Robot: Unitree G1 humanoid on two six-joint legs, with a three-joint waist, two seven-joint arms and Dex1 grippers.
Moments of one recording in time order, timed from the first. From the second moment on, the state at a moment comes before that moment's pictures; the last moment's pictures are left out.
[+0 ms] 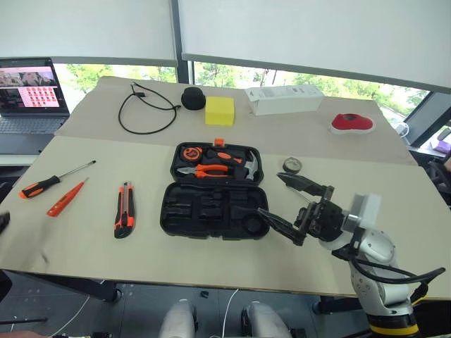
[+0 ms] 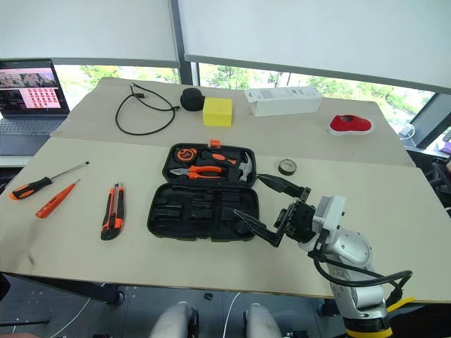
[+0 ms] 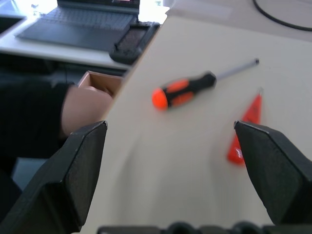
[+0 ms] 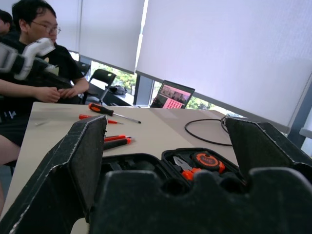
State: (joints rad) left arm -0.01 1.04 0.75 0.38 -0.57 0.51 -0.51; right arm -0.04 -0.42 -0.02 -0.39 0.56 -0.08 0.91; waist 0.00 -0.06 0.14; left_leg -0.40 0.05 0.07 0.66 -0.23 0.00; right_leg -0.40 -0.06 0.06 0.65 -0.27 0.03
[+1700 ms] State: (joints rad) left arm -0.82 1.00 0.40 1.32 -0.16 0.11 -0.69; right arm 0.07 -0.47 -0.15 -0.36 0.49 -0.13 0.86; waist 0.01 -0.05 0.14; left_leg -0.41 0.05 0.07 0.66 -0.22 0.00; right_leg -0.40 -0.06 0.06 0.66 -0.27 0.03
